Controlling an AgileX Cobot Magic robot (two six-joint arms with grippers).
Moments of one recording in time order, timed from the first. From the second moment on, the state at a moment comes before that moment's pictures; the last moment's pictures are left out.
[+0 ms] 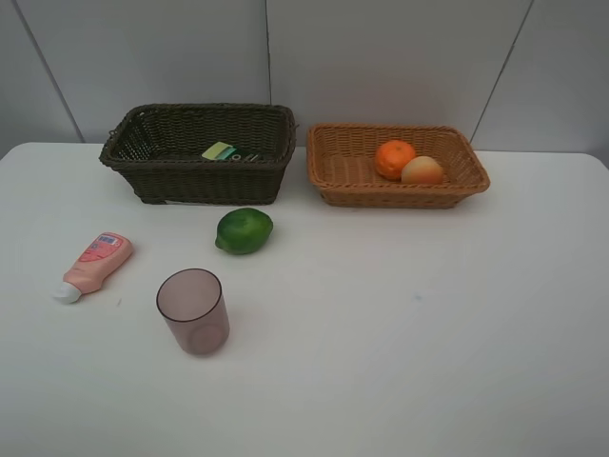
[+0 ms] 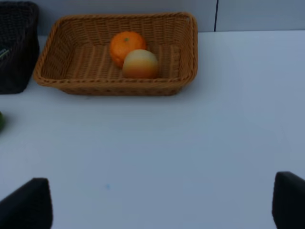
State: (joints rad) left arm -0.09 -0.01 -0.51 -0.07 1.06 0.17; right arm 0.20 0.32 -0.73 -0.12 1.05 0.19
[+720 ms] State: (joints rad) left arm -0.09 -0.01 -0.51 -0.07 1.06 0.17; right arm 0.20 0.13 -0.56 -0.15 1.02 0.19
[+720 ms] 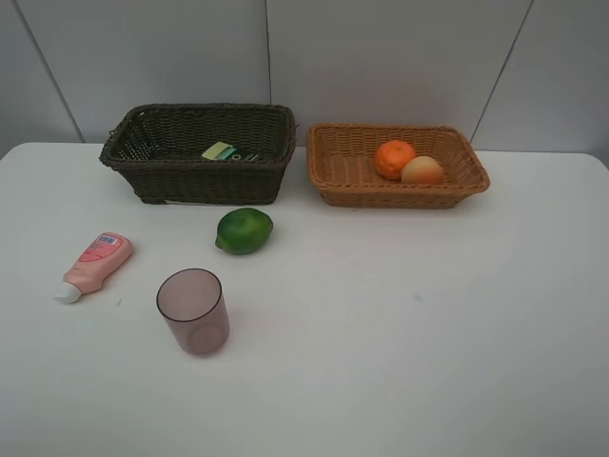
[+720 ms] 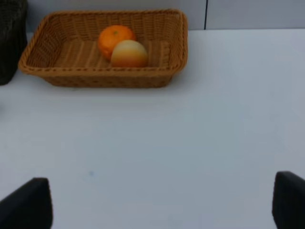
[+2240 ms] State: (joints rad) left arm -0.09 -0.01 -0.51 -0.07 1.06 0.17; right arm 0.00 0.00 -0.53 -0.08 1.06 0.06
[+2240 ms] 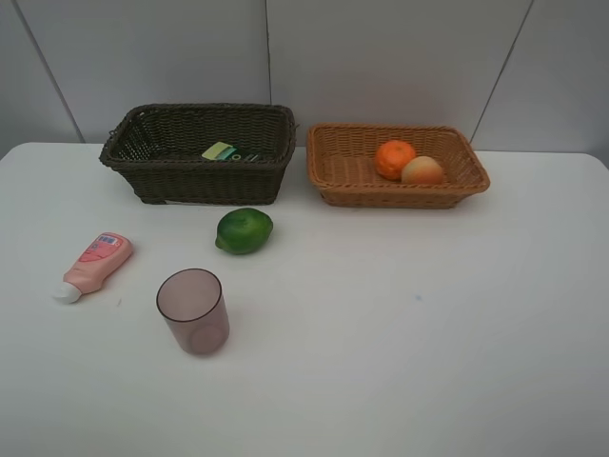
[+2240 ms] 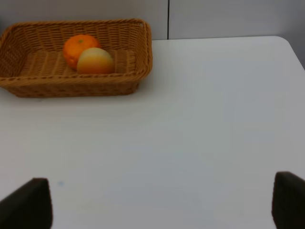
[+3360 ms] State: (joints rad) left arm -0.09 0.00 -0.51 0.01 1.05 0.21; right arm 0.00 0.00 -0.53 -0.08 1.06 0.06
